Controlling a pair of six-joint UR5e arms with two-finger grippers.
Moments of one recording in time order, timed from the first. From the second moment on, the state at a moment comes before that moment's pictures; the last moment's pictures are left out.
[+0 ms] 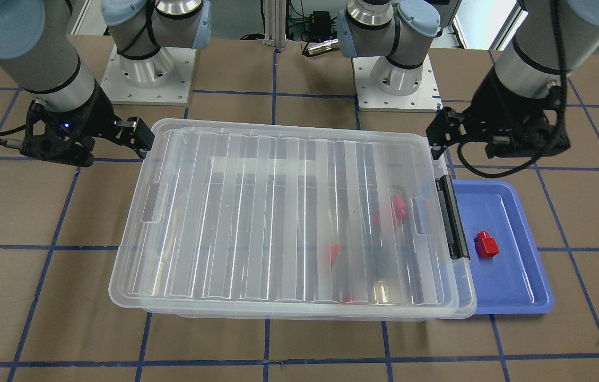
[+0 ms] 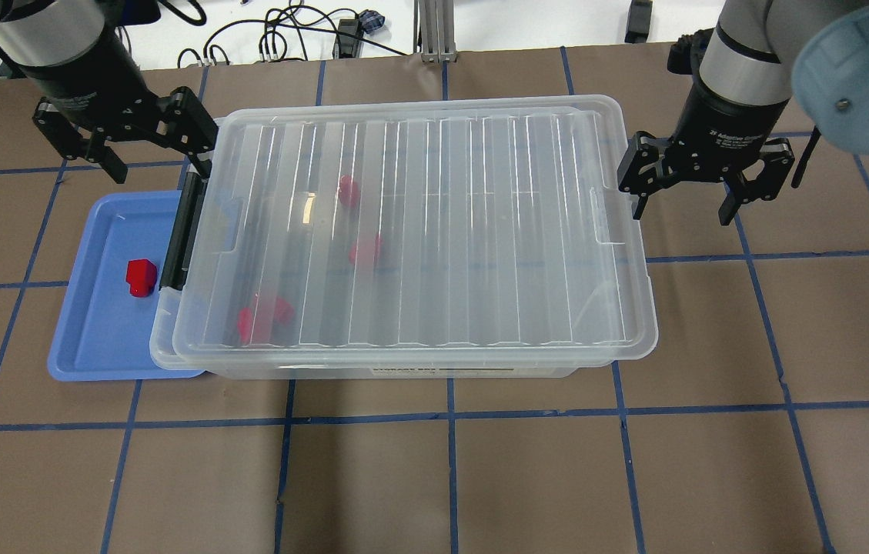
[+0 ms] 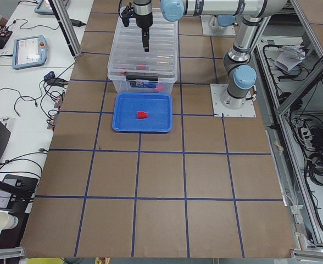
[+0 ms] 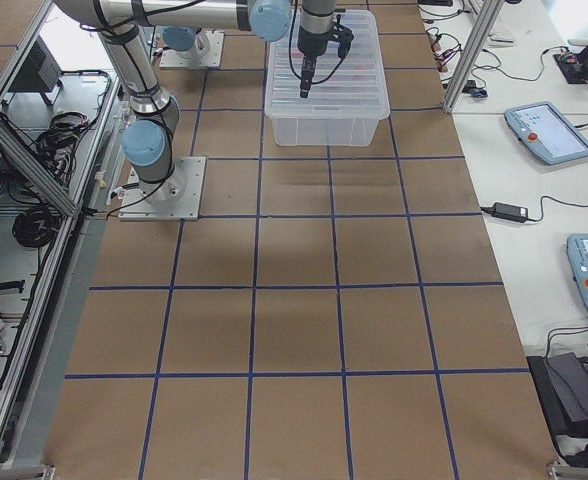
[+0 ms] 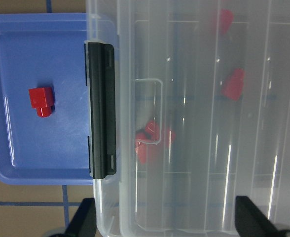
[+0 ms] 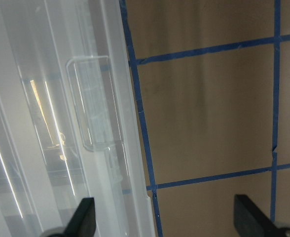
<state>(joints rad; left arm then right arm) -1.41 -1.65 -1.49 -1.64 1.58 0.07 1.53 -1.48 1.62 -1.55 -1.58 0.11</state>
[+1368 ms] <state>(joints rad) -1.07 -1.90 -1.83 -0.97 1.49 0.47 1.51 -1.31 1.61 -1.72 -1.62 0.09</state>
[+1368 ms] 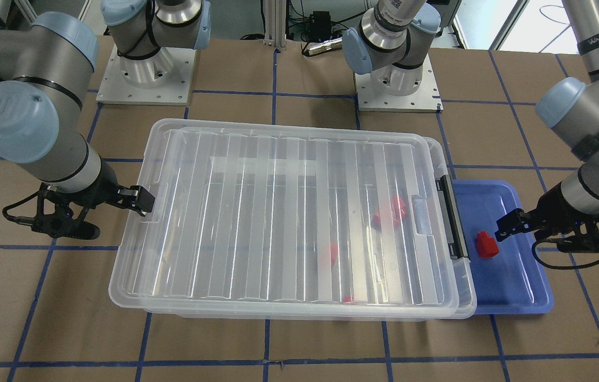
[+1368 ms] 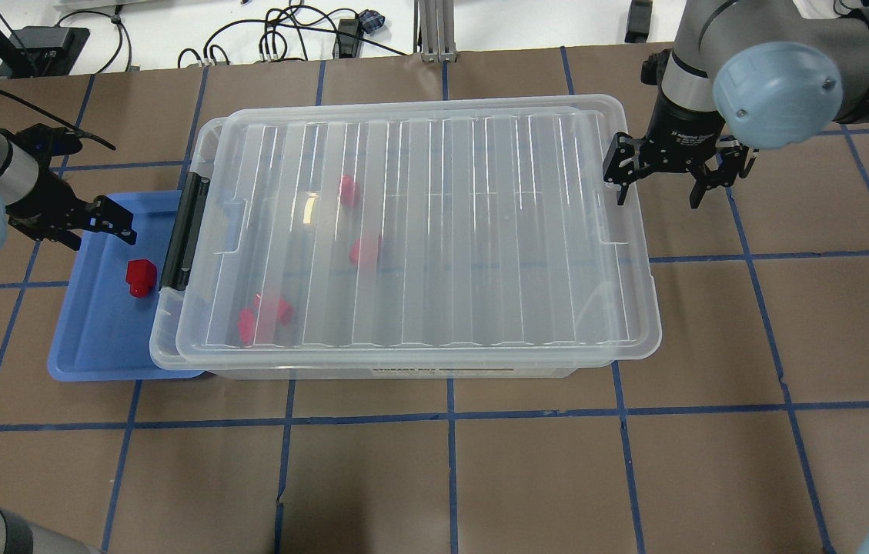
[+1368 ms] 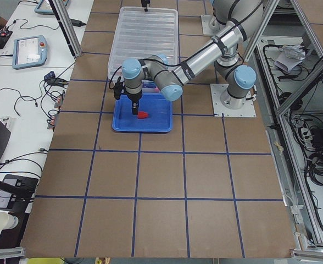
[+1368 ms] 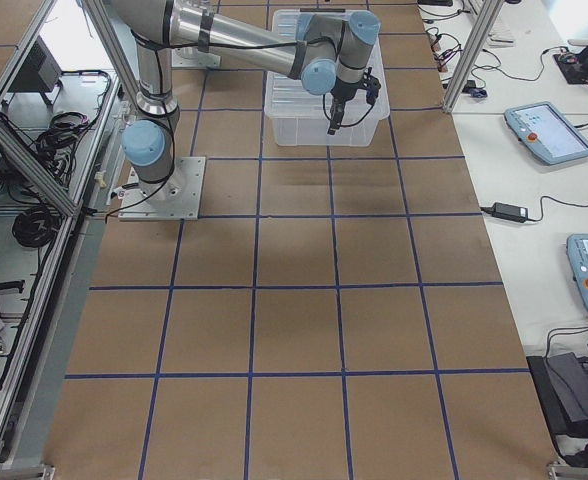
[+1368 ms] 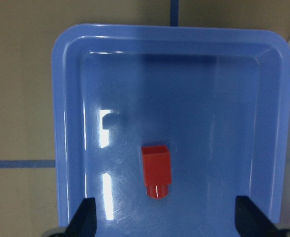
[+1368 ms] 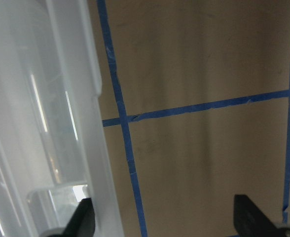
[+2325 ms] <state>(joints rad) -1.07 -1.96 -1.92 -0.85 1.49 0.41 1.43 -1.32 1.61 -1.71 -1.69 -0.02</state>
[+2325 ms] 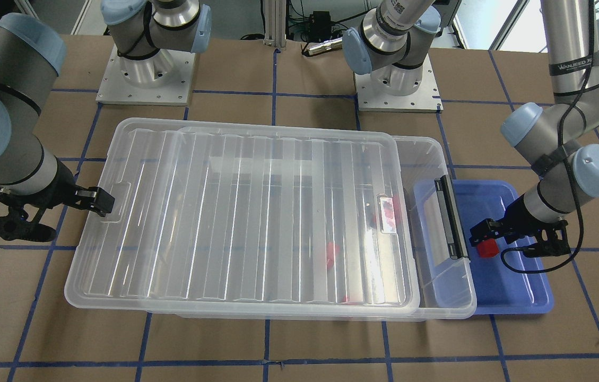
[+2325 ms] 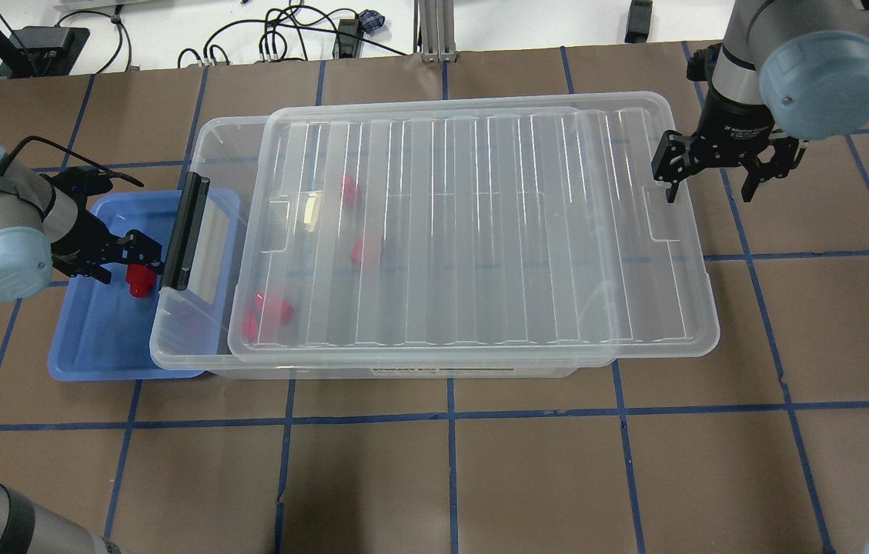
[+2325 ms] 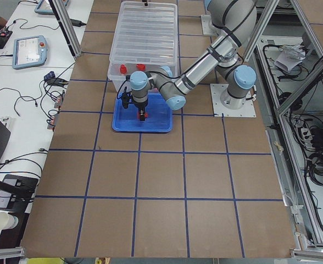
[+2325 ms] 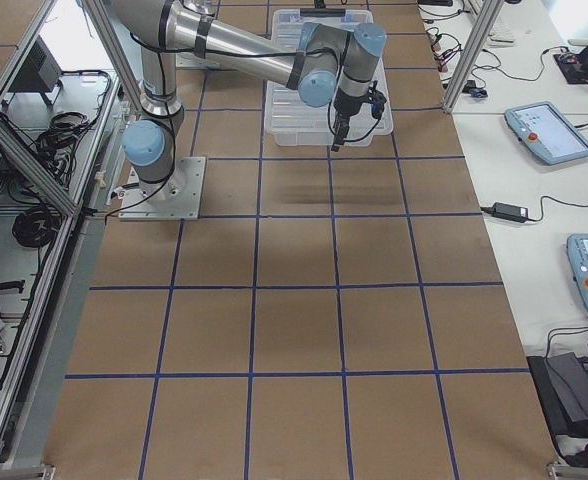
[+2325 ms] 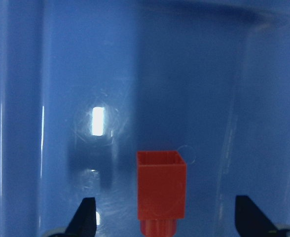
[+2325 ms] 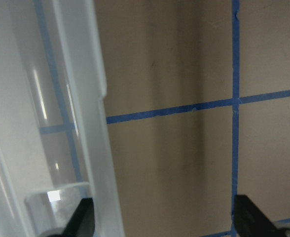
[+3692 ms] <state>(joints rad) -1.16 -1.80 -1.62 -1.32 1.50 0.35 1.28 -1.32 1.61 -1.72 -1.72 -0.28</state>
